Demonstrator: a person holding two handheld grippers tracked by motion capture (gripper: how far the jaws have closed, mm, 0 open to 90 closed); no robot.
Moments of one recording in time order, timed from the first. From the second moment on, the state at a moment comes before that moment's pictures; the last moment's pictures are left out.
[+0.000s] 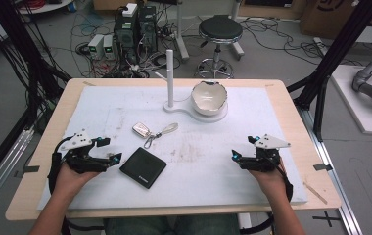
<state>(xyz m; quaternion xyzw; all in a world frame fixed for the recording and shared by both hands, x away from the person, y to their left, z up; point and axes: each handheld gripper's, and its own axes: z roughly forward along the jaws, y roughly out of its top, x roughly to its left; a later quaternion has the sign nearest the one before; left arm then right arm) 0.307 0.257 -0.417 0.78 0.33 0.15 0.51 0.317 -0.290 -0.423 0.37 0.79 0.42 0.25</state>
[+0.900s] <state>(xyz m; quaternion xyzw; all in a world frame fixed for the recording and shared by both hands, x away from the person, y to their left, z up) 0.313 0.238 -0.428 0.80 0.33 0.11 0.49 0.317 -0.283 -0.423 0.36 0.80 0.41 0.26</state>
